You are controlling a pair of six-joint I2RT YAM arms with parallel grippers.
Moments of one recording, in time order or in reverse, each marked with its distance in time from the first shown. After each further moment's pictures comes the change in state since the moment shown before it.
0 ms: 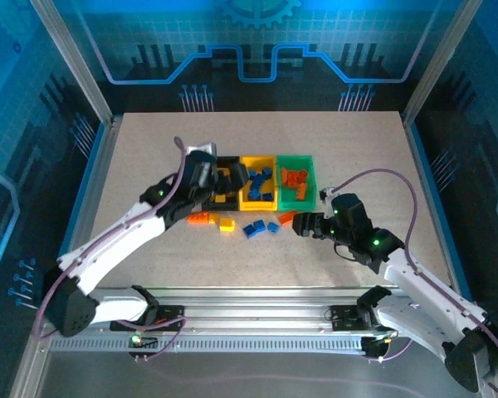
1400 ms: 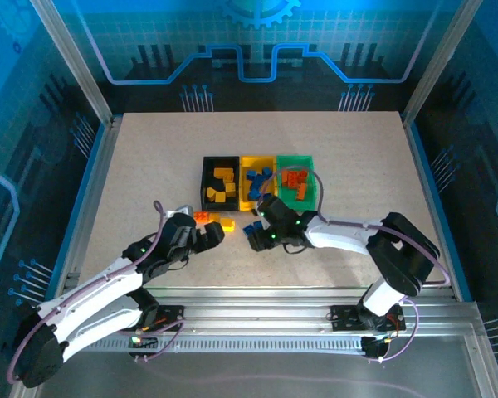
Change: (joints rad) left arm -0.019 -0.389 -0.605 0.027 0.029 -0.194; right arm 0.333 0.725 0.232 0.166 -0.019 -0.098
